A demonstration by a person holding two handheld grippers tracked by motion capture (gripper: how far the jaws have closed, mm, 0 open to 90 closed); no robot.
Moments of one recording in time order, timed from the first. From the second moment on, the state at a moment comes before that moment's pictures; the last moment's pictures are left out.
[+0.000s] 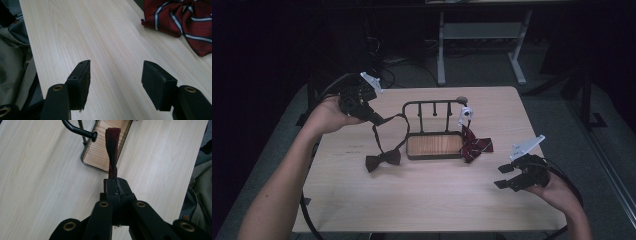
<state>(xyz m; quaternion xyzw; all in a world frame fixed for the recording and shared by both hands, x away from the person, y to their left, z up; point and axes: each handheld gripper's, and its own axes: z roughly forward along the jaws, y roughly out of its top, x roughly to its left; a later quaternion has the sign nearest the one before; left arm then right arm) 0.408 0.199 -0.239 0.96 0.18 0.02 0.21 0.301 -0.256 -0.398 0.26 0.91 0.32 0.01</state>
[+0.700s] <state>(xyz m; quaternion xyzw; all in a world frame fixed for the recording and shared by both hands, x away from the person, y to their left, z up) 0.428 0.194 -0.233 0.96 0.20 0.02 0.21 0.300 -0.259 -0.397 0.26 0.91 0.32 0.01</state>
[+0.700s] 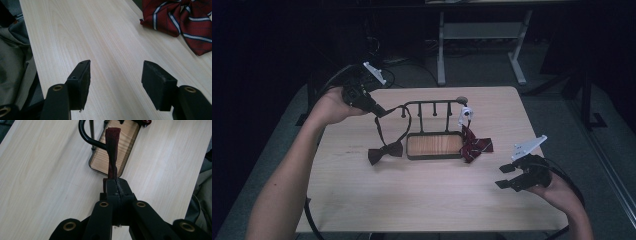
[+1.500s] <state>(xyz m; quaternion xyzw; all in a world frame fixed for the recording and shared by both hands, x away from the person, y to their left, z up) 0.454 0.191 -0.250 0.95 0.24 0.03 0.18 0.299 -0.260 -0.394 0.25 0.91 0.33 0.01</state>
